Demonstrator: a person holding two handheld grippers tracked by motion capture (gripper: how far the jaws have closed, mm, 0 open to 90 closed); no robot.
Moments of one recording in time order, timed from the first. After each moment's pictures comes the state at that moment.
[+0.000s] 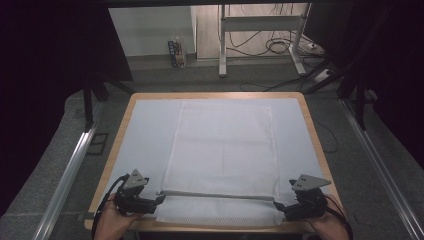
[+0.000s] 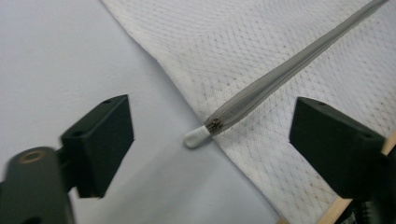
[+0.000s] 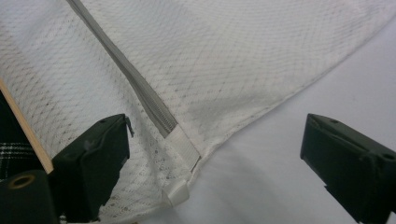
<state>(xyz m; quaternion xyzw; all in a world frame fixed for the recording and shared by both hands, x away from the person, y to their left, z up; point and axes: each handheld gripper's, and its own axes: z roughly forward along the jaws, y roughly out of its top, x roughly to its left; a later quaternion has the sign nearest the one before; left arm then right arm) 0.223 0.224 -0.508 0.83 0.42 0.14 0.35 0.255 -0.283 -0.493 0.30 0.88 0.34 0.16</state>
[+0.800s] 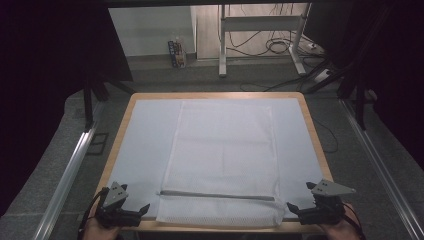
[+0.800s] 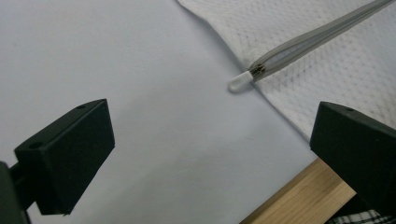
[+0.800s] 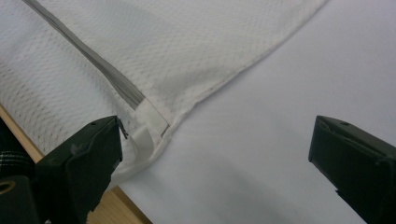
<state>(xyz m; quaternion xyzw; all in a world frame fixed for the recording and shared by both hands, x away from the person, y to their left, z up) 0.188 0.258 -0.523 0.80 0.44 0.21 0.35 0.238 -0.322 -0.493 0.36 0.84 0.37 0.18</state>
